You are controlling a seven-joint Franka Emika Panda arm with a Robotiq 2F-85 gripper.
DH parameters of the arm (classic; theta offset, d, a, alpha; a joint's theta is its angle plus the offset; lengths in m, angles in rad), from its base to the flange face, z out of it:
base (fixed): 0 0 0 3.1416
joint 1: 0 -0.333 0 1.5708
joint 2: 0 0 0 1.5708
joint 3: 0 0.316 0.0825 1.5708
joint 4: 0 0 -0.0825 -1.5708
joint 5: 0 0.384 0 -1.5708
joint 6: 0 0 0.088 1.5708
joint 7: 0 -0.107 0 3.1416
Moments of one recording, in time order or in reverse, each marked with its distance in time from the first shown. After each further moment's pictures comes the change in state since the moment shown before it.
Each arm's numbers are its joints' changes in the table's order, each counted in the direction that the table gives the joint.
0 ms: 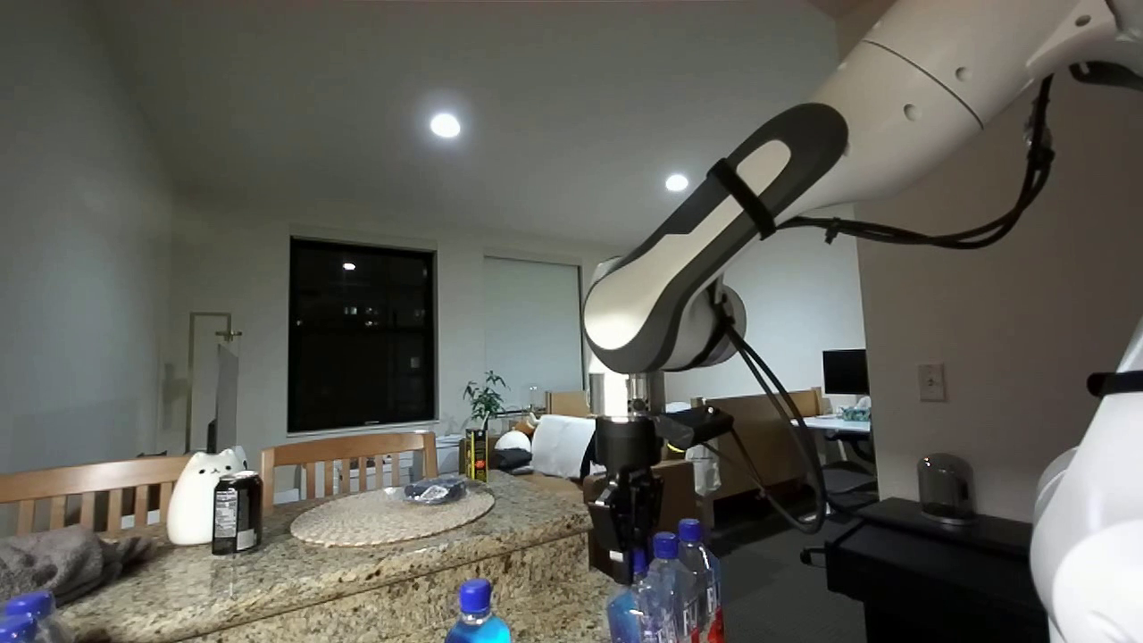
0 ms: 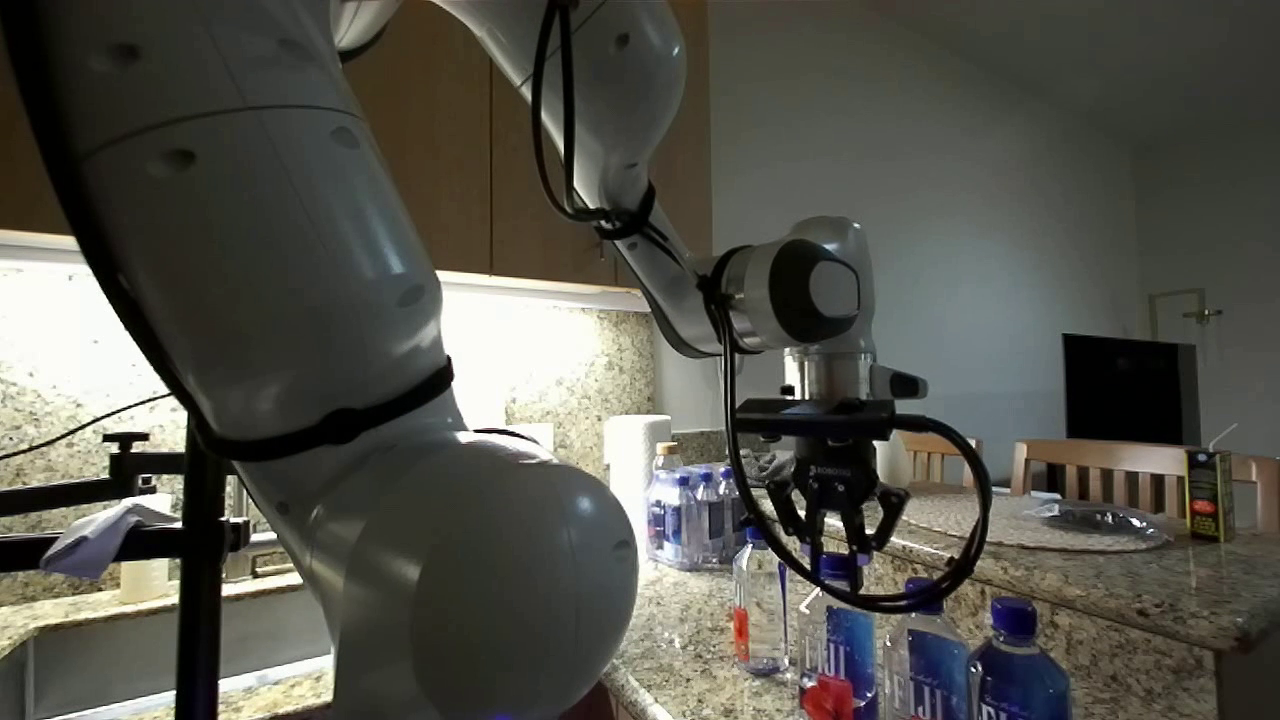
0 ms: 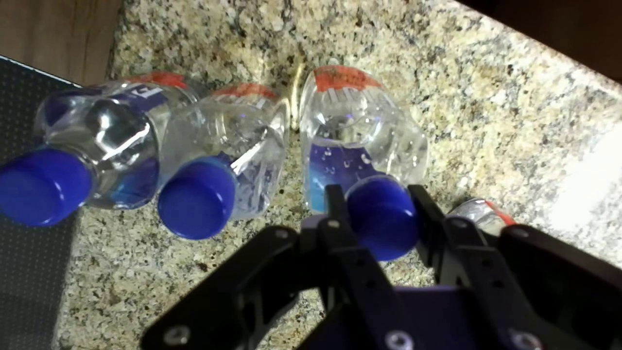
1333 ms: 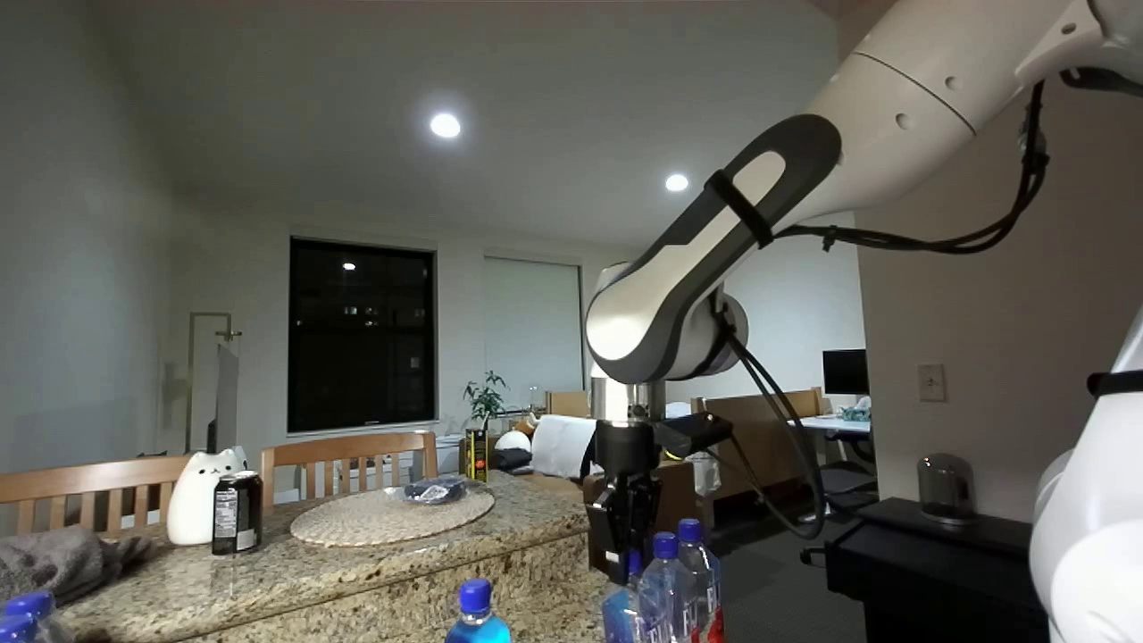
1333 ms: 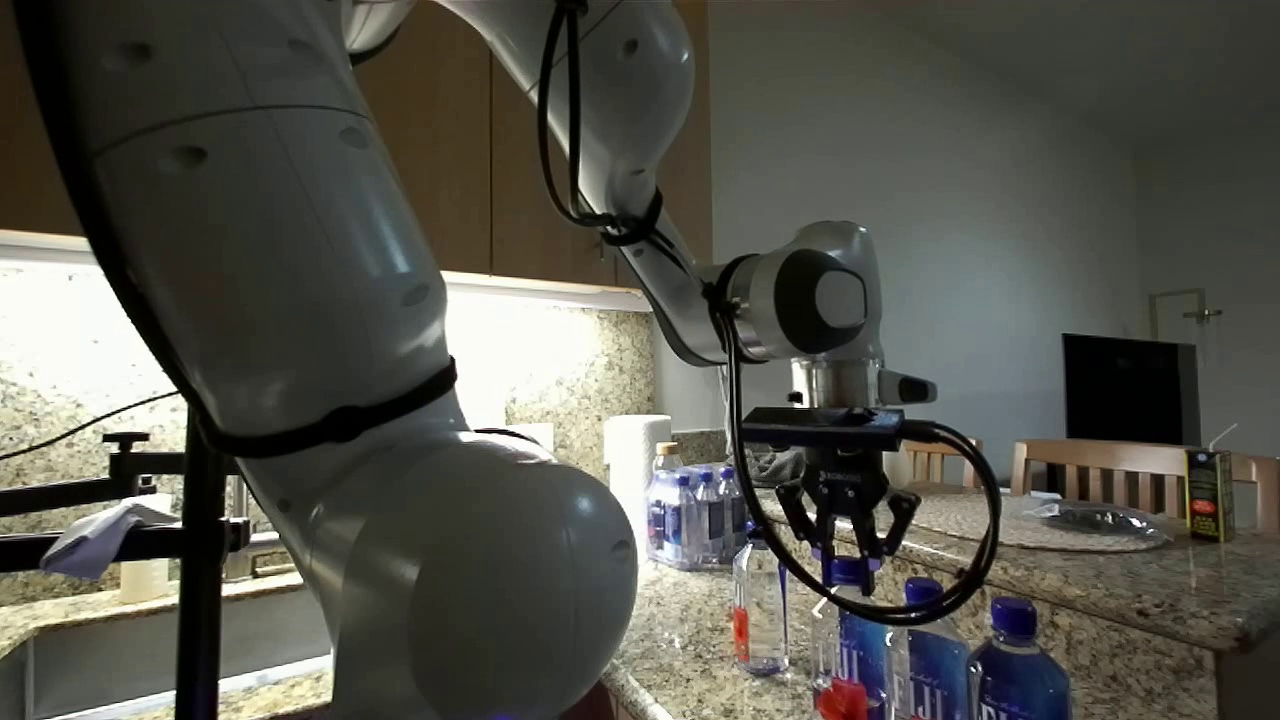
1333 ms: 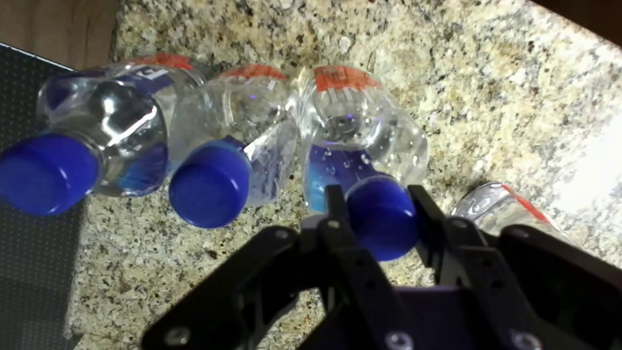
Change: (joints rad) arm 0.004 0.020 -0.011 -0.009 -0.001 -0.068 0.000
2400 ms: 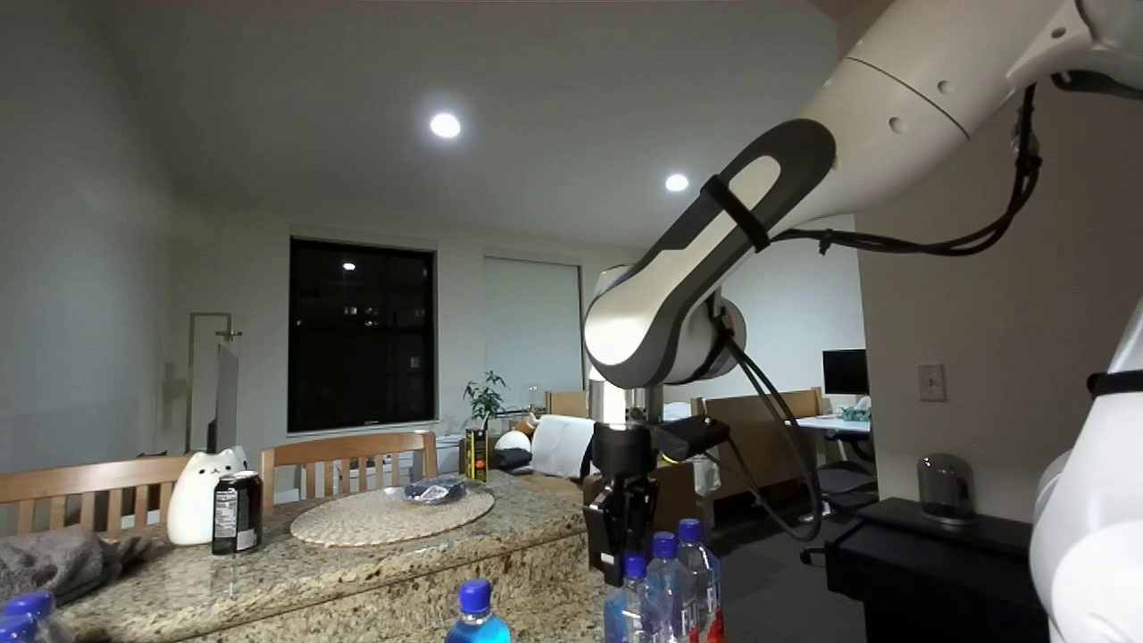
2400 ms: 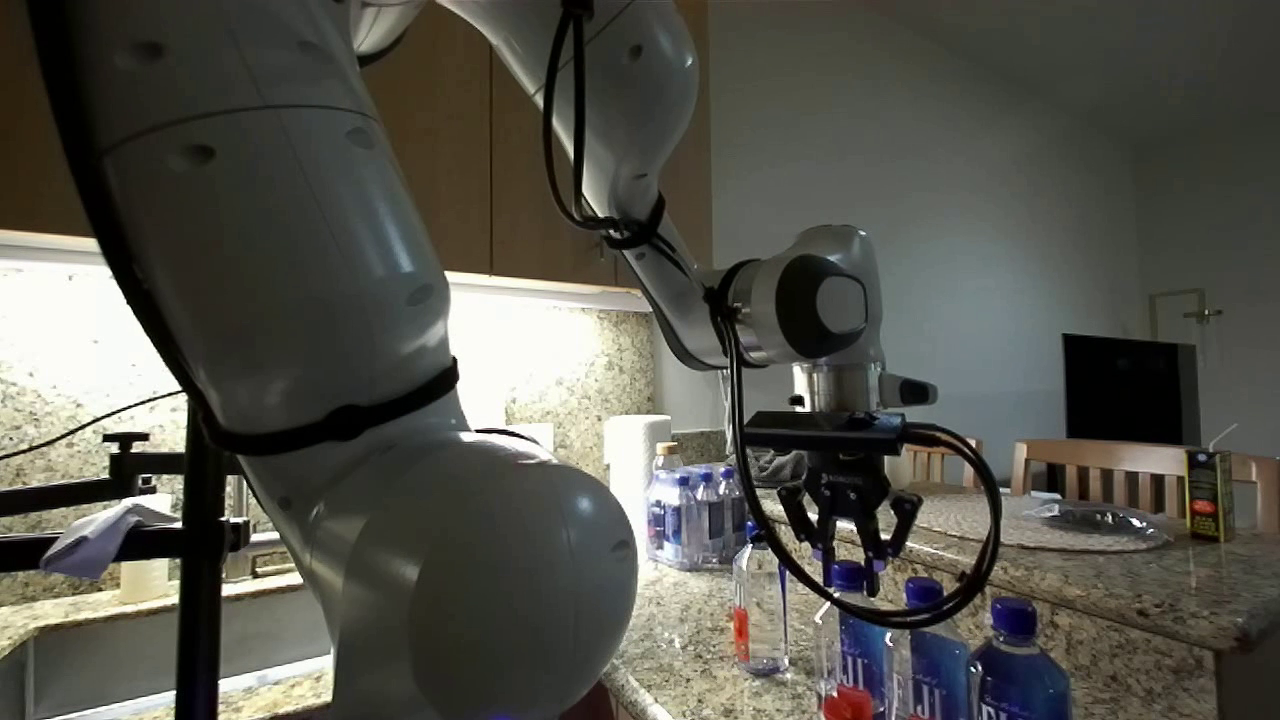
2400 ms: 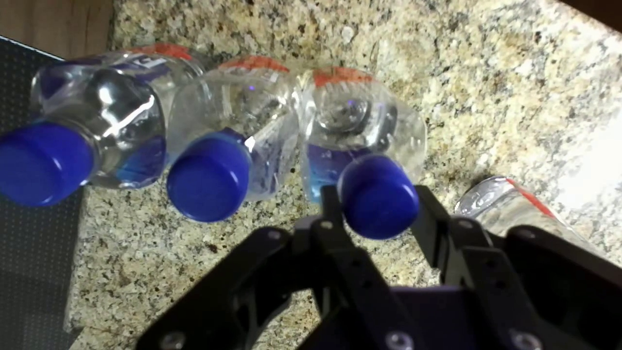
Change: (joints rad) arm -0.001 0.014 0.001 0.000 0.000 -0.027 0.000
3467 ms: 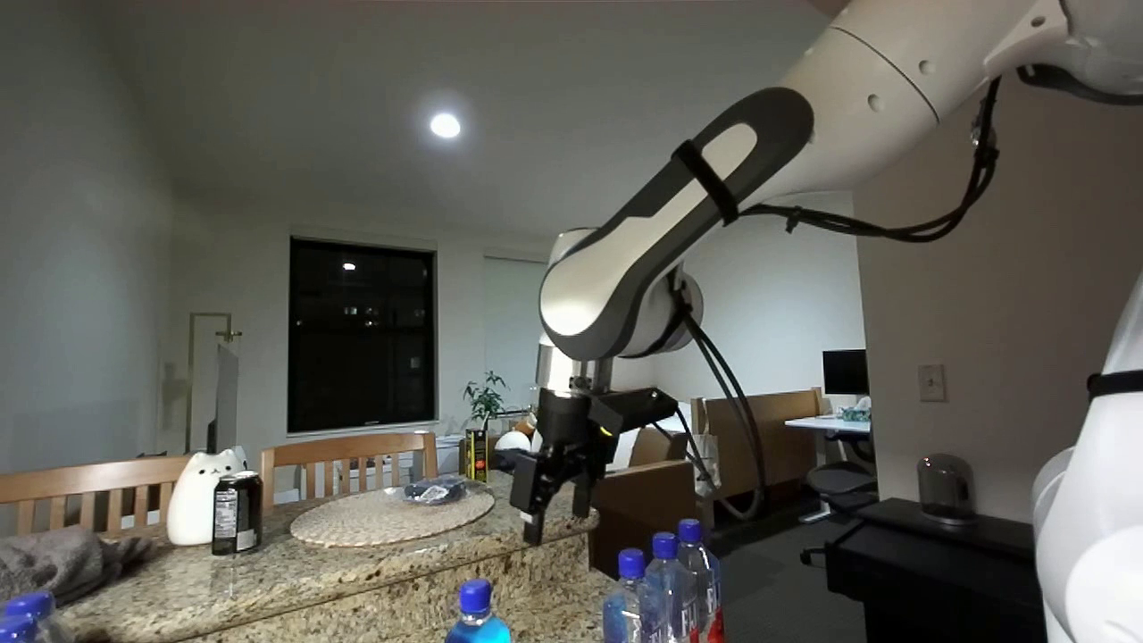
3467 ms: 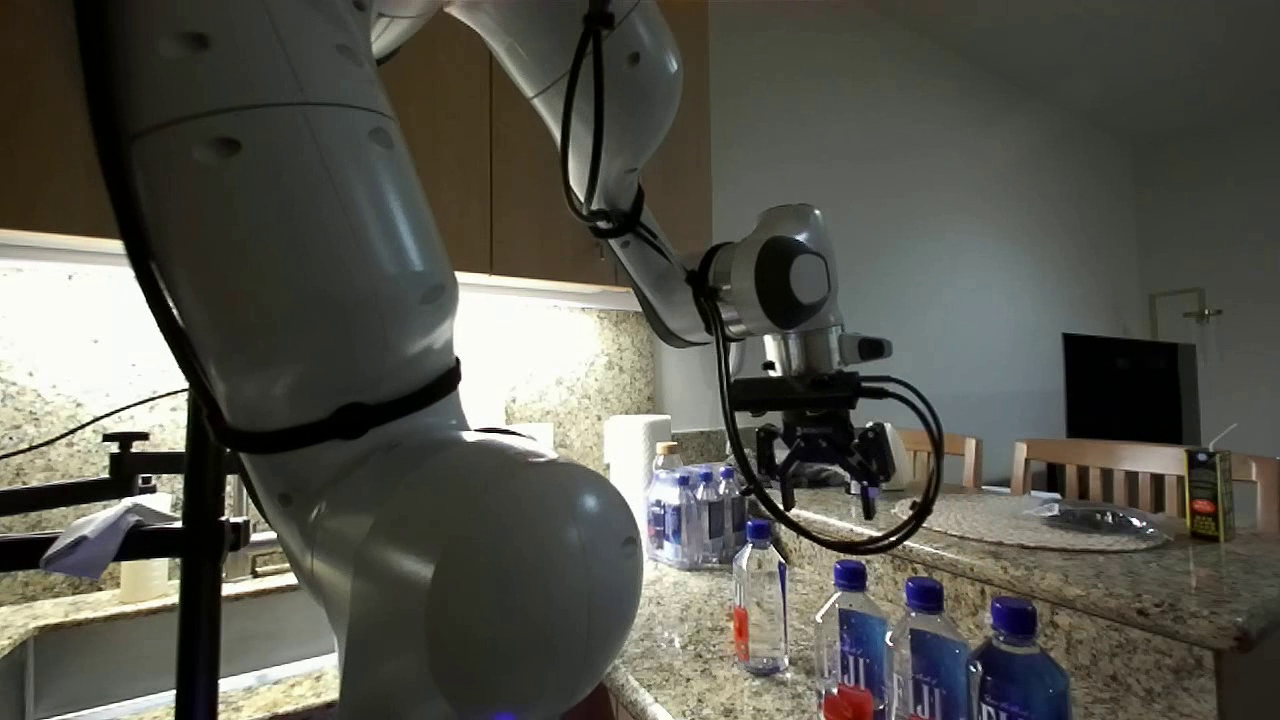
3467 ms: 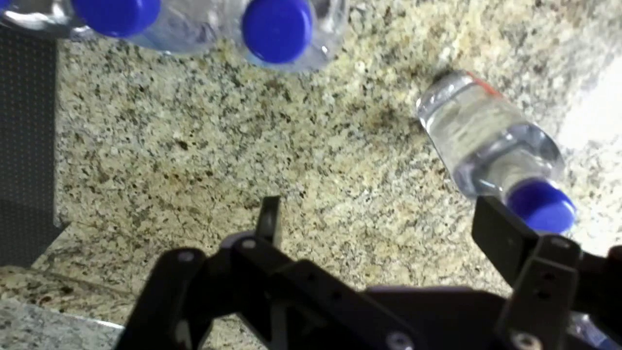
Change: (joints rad) arm -0.041 0.033 0.094 0.115 0.005 -0.051 -0.133
